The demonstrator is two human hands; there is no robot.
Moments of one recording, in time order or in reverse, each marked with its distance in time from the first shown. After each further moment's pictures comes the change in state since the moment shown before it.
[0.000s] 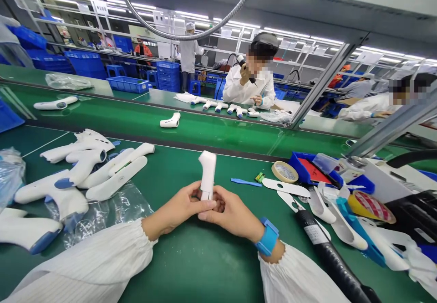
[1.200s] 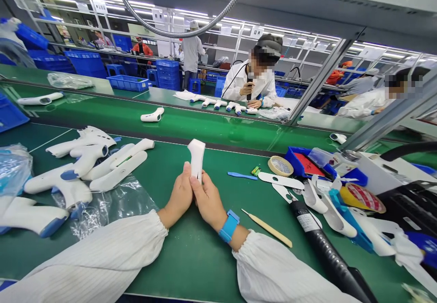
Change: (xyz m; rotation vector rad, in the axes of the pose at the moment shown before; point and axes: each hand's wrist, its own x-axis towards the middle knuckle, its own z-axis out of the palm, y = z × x) left_hand 0.015 -0.007 0.018 0.060 0.557 0.192; right_hand 0.025 0.010 0.047 0.071 0.321 -0.127
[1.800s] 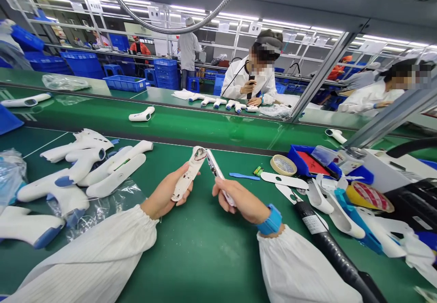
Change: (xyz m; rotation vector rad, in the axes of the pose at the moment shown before) left_hand 0.014 0.014 -0.032 -0.272 -0.312 -0.329; right_hand 0.000 -0.023 -0.067 0.066 -0.294 0.301
